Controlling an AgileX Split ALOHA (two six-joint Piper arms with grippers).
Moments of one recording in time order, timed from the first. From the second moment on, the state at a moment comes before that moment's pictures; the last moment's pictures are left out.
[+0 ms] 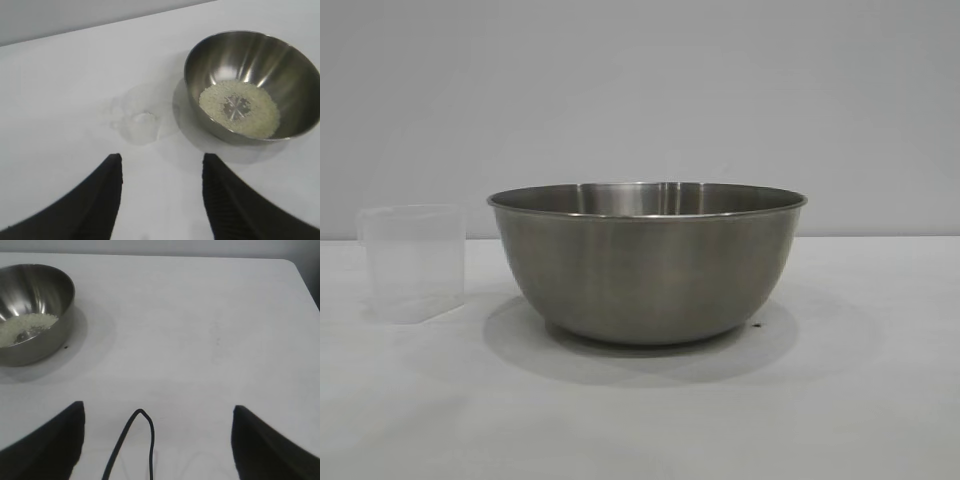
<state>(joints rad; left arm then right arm) -0.34 0.56 -0.60 -0.07 0.69 0.00 0.11 -0.02 -0.49 0.03 1.14 -0.01</state>
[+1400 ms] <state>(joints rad) -0.34 -0.02 -0.49 0.04 1.14 -0.02 0.11 -0.02 -0.49 0.03 1.14 -0.01</state>
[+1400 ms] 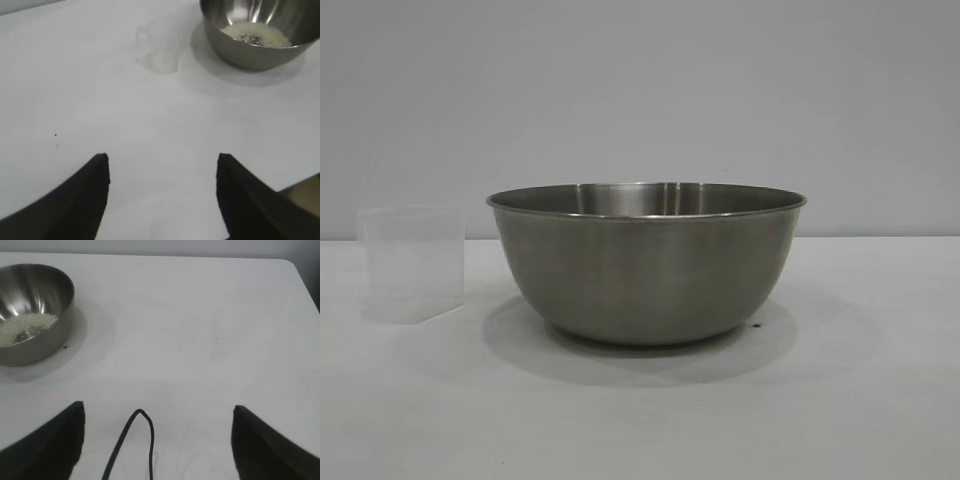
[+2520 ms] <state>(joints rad) -0.34 -0.02 -0.48 0.04 1.12 -0.02 0.11 -0.02 -0.49 0.03 1.14 -0.01</state>
